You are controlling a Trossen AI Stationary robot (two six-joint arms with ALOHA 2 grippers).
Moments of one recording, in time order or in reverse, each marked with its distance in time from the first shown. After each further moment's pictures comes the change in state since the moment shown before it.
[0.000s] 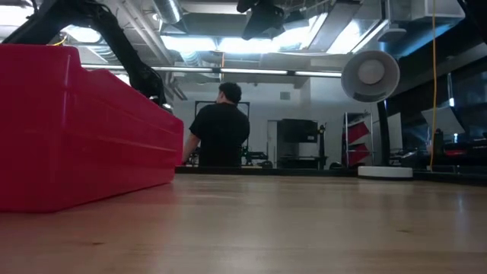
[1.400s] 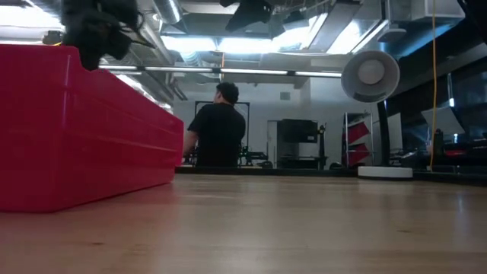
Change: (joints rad) left arm -0.476 -0.976 -0.294 -0.290 0.412 -0.585; right arm -0.001 0.000 0.000 0.120 0.049 -0.081
